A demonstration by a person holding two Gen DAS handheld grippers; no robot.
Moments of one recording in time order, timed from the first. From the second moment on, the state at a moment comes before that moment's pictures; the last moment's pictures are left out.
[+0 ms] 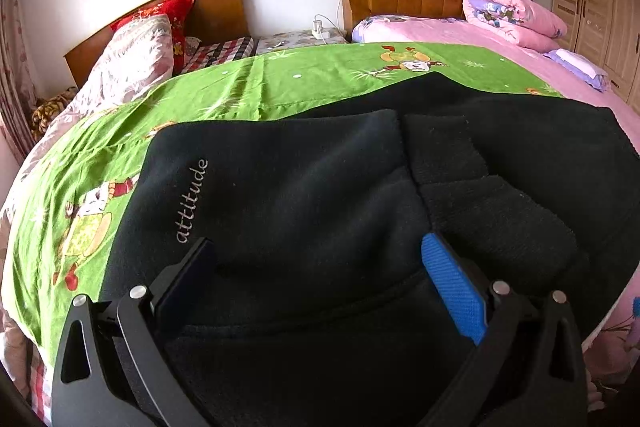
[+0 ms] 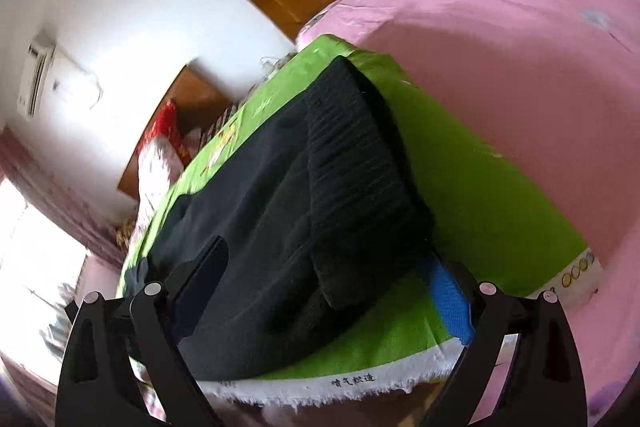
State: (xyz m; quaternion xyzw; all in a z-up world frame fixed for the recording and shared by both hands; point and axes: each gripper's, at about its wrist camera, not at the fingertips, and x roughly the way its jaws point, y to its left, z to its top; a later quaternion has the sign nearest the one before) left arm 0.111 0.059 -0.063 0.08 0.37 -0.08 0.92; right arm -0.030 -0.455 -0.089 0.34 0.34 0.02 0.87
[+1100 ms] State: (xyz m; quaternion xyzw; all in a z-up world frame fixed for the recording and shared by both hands) left arm 0.070 0.163 -0.015 -0.04 0.30 -0.04 0.95; right arm 0.026 -0.068 0.036 -0.15 0.22 0.24 0.93
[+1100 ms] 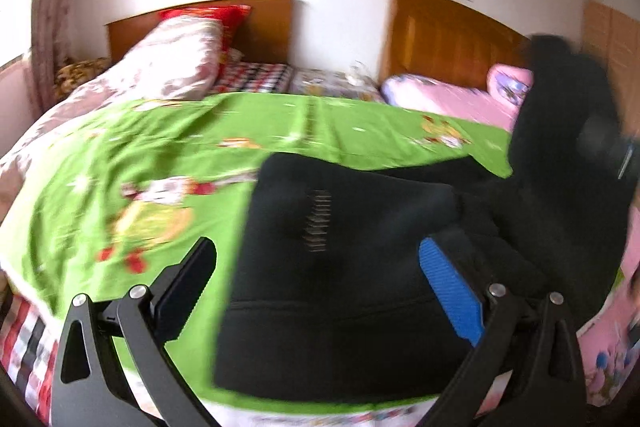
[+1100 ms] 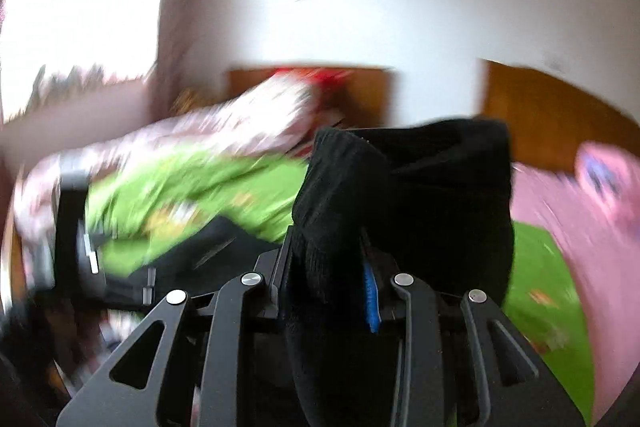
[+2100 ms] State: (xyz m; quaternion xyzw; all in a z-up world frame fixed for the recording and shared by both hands) left arm 0.114 0.147 -0.036 -0.24 0.45 -0.22 0.83; right arm 0.031 -0.080 -0.018 -0.16 0.27 0.35 0.88
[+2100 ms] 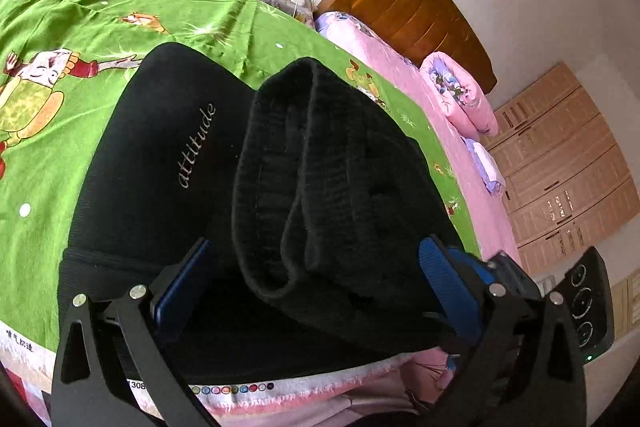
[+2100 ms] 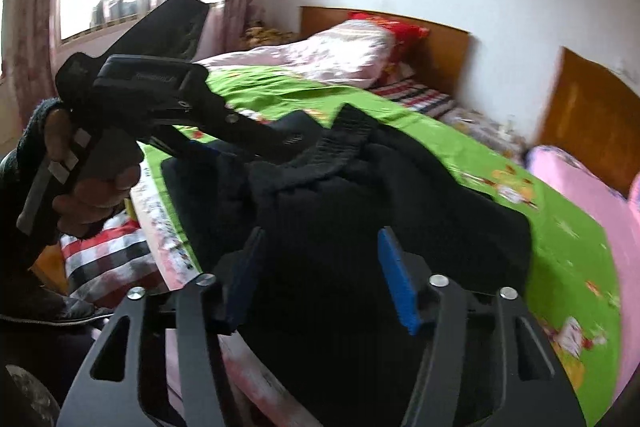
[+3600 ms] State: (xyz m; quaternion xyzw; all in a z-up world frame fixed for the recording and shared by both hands) left arm 0.124 0.154 -0.014 -0.28 0.45 -0.26 0.81; right arm 0.000 -0.046 -0.023 -0.19 0.19 0.27 0.92
